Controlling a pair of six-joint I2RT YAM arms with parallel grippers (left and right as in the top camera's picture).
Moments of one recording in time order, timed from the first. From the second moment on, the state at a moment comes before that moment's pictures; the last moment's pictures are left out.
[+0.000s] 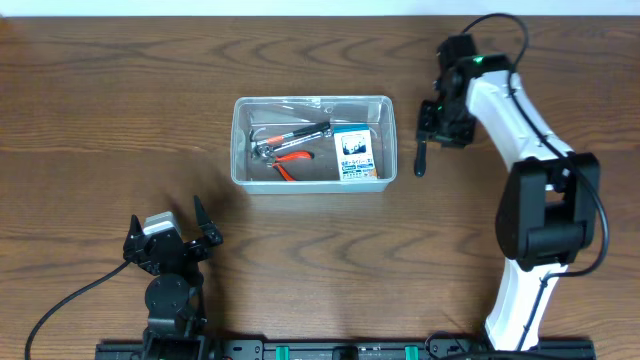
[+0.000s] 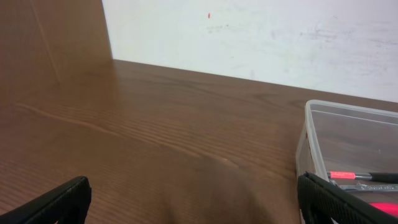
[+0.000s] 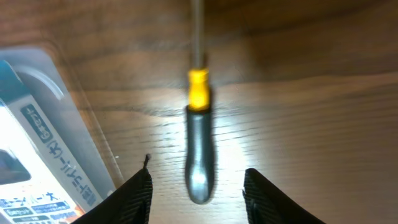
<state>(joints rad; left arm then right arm) -0.10 0.06 0.03 -0.10 -0.38 -0.10 0.16 2.12 1.68 -1.07 -0.09 0.38</state>
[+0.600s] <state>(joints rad) -0.10 0.06 0.03 -0.10 -0.38 -0.10 0.18 2.14 1.52 -0.94 -0.10 0.41</state>
